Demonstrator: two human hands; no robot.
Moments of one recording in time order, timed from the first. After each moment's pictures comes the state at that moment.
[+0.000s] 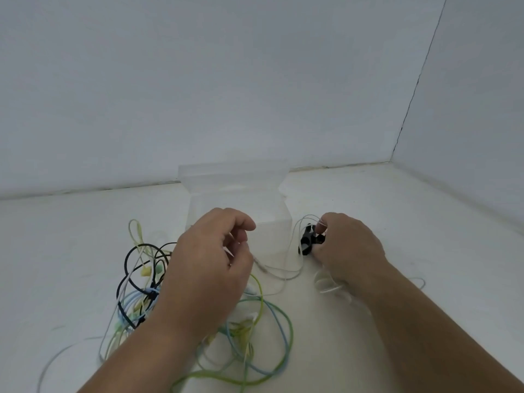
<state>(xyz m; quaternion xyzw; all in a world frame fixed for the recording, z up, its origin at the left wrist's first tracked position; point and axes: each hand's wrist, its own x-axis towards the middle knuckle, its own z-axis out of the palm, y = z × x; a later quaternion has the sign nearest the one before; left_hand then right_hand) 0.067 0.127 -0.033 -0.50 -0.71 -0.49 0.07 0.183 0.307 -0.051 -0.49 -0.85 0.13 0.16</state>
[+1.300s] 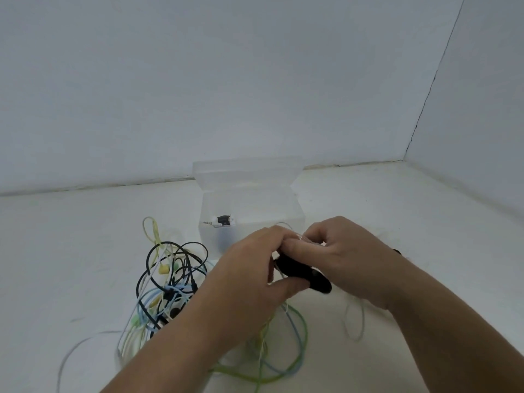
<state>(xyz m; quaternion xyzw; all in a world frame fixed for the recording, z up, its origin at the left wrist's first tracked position) 0.075 0.127 -0.036 -0.58 -0.71 -0.40 -0.08 0.195 0.248 -0.007 -0.25 -0.87 0.40 0.15</state>
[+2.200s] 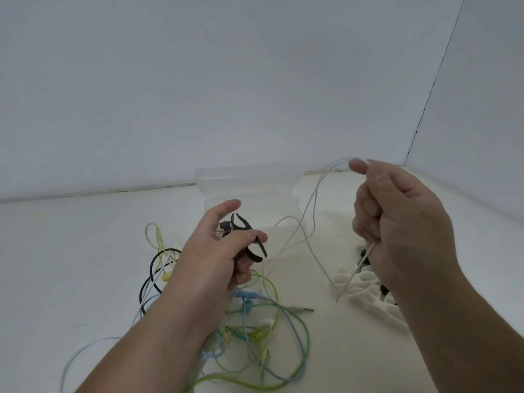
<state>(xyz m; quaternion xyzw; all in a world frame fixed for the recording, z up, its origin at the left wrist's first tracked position) 0.059 0.133 -0.024 -0.22 -0.54 -0.74 -0.32 0.204 0.268 0.002 -0.18 -0.55 0.62 0.52</state>
